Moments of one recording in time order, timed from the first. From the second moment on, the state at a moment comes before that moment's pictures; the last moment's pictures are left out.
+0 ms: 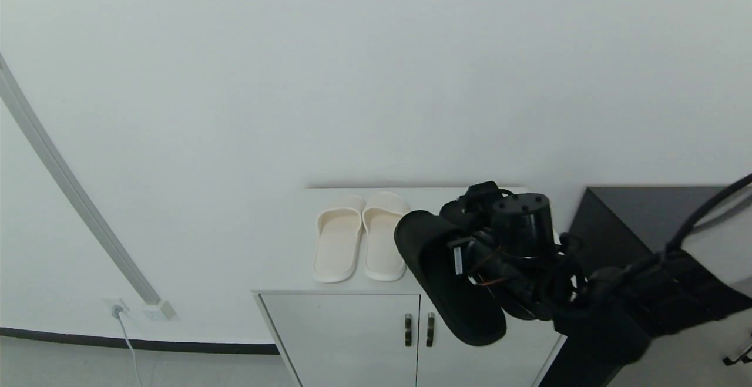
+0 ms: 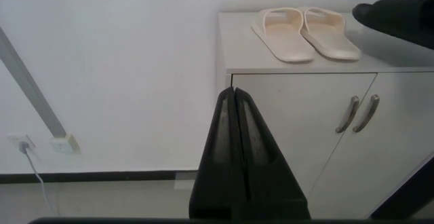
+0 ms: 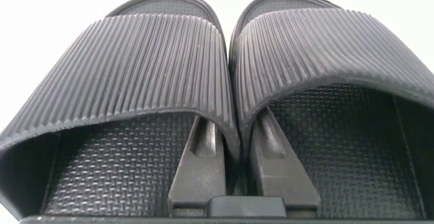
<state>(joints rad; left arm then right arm) 0.00 0.00 0.00 0.00 0.00 -0.01 0.72 1.97 -0.88 -0.79 -0.32 0.09</state>
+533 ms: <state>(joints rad) 0.00 0.00 0.00 0.00 0.00 -0.01 0.76 1.67 -0.59 -0.80 0.03 0.09</state>
